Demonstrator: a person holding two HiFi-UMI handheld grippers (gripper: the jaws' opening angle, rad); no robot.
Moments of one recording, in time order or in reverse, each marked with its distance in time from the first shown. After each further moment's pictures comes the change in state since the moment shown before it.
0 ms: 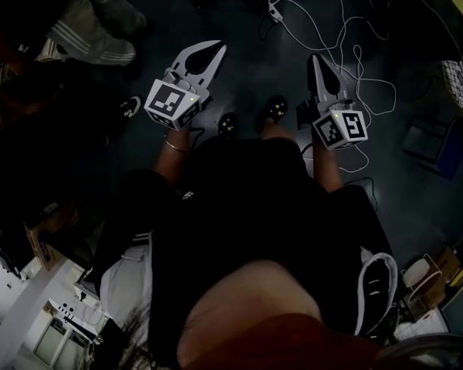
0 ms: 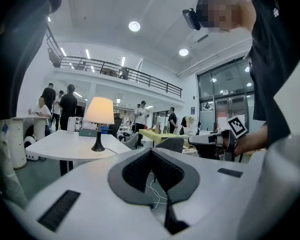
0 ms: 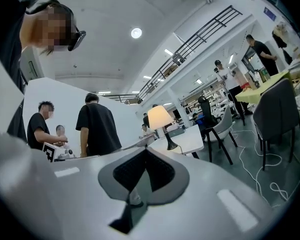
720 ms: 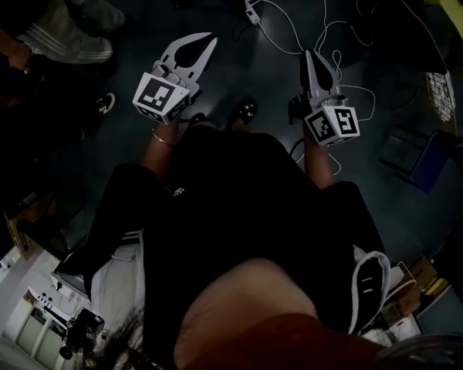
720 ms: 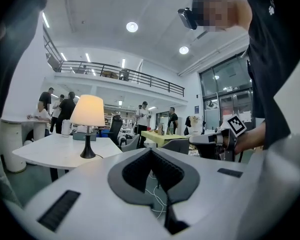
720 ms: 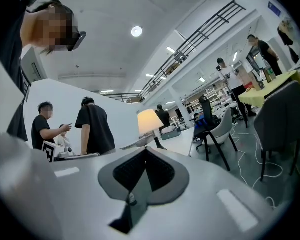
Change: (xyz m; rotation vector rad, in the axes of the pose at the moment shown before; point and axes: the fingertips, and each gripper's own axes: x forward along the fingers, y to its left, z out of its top) left arm 0.111 -0.041 0.011 0.038 -0.028 0.038; right arm -0.004 -0.111 0.054 -0.007 0.015 0.045
